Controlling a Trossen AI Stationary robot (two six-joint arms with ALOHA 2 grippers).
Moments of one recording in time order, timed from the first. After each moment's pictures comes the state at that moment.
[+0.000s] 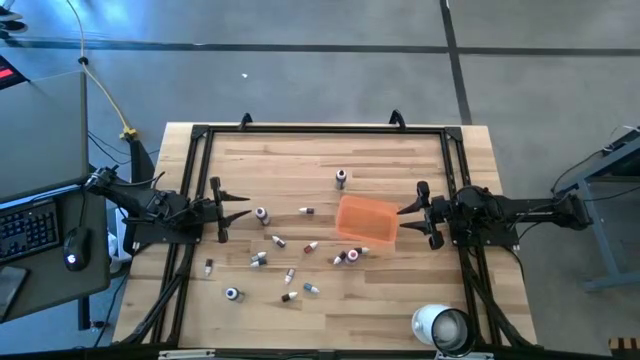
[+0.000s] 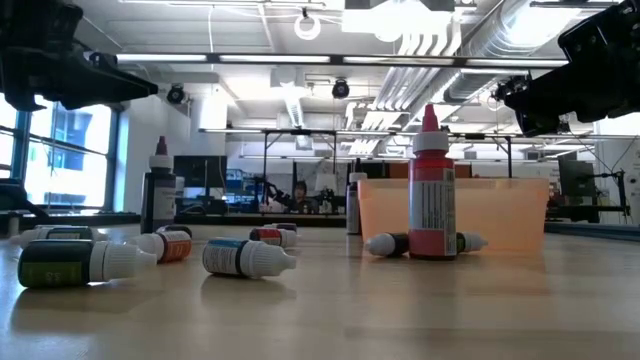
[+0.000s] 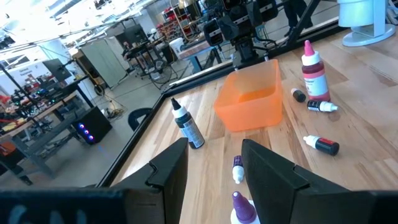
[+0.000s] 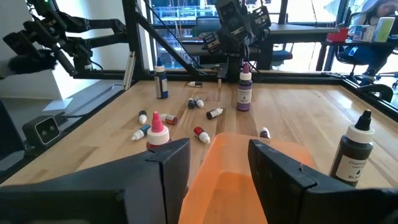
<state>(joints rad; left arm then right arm) -0.41 0.04 0.07 -0.10 -0.61 0.39 -0.03 0.17 0.01 0.09 -0.17 0.02</state>
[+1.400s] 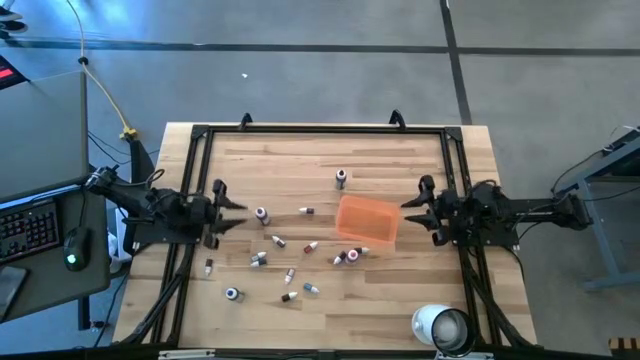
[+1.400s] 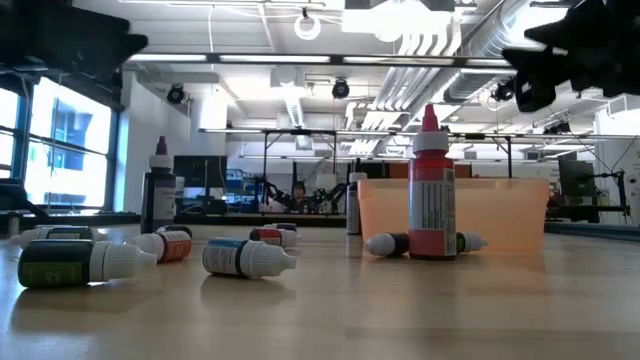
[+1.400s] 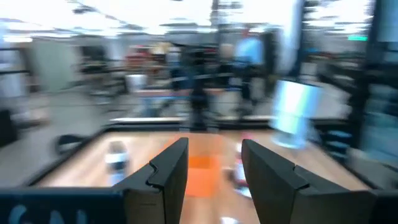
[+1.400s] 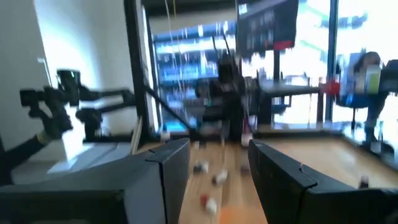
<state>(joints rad) -0.41 0.04 0.07 0.14 -0.44 0.08 -0.03 0.17 0.01 0.35 -0.17 0.11</state>
